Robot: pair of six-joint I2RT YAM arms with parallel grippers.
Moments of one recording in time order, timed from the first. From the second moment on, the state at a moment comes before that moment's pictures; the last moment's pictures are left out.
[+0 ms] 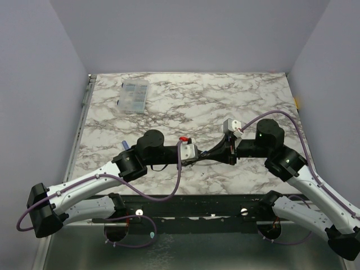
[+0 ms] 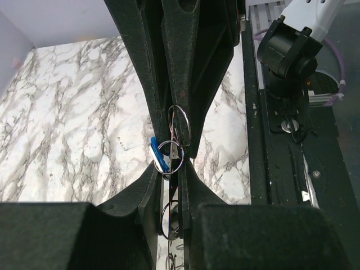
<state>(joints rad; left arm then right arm) -1.00 1.00 0.81 0.03 0.43 0.31 0.68 0.82 0.86 -0.28 -0.78 -0.13</state>
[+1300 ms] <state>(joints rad) -1.00 1.02 0.86 -0.09 0.43 0.29 0.68 0.77 0.88 -0.40 -0.74 -0.16</state>
